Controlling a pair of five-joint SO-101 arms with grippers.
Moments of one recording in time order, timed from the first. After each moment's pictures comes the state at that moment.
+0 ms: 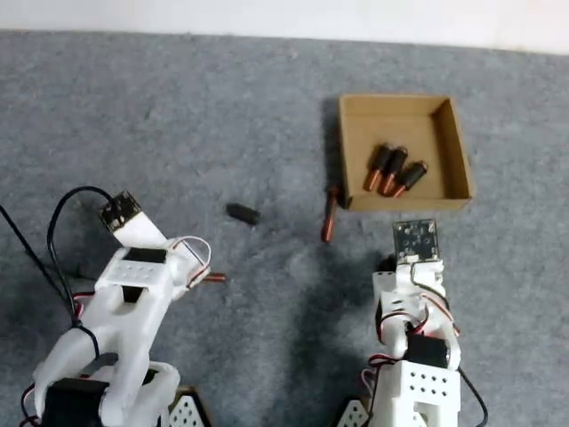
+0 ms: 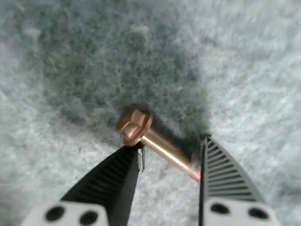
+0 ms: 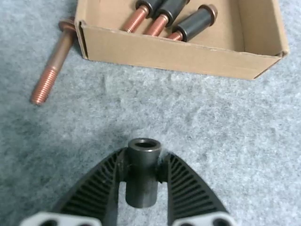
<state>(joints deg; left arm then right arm) -2.1 -20.6 65.6 40.2 52.0 5.7 -82.3 96.0 34.4 17.5</state>
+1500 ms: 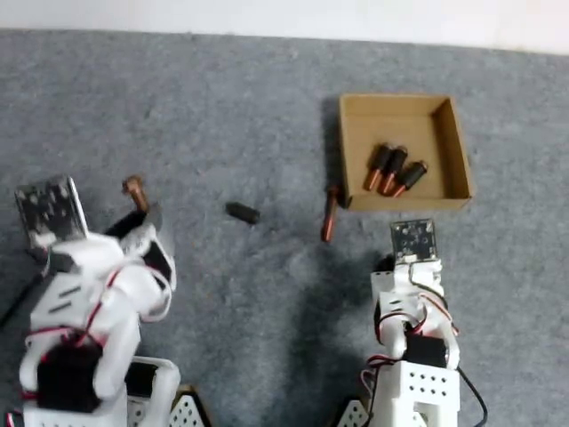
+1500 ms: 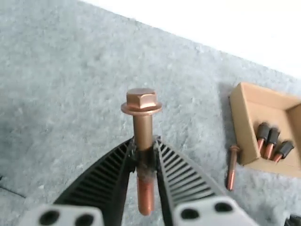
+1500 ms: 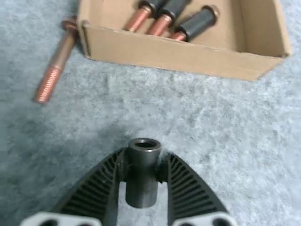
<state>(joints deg) -1.8 -83.9 48.6 72.2 25.2 3.8 -82.3 96.0 34.4 17.5</state>
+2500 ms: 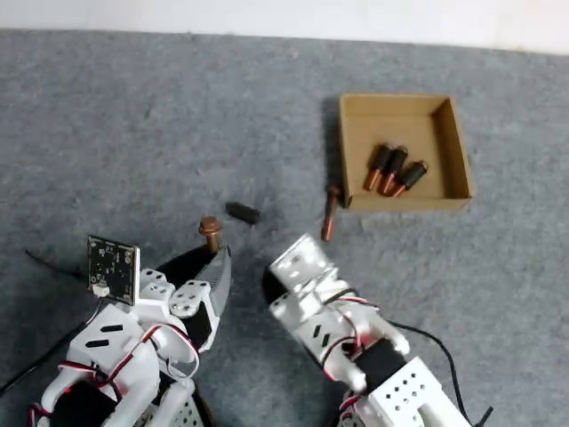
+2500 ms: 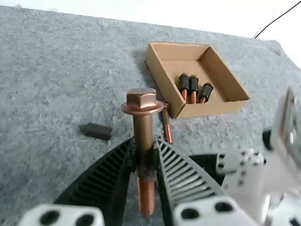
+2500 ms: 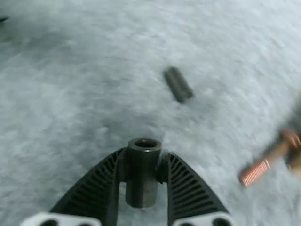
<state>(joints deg) 22.6 -104.0 62.5 71.2 25.2 -42.8 -82.3 88.0 33.1 13.1</state>
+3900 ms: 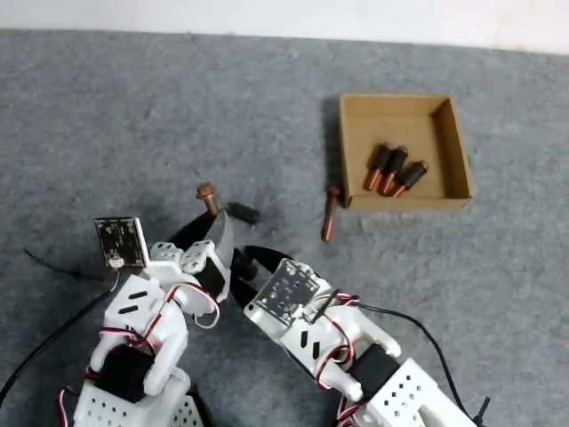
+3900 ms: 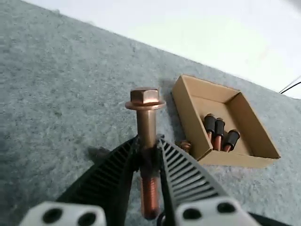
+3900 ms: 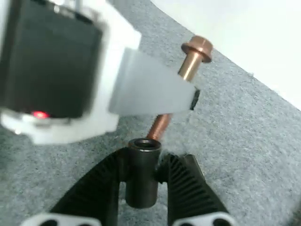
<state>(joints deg) 14.2 -103.5 84.4 42.2 33.0 -49.1 -82.2 87.0 18.2 16.7</state>
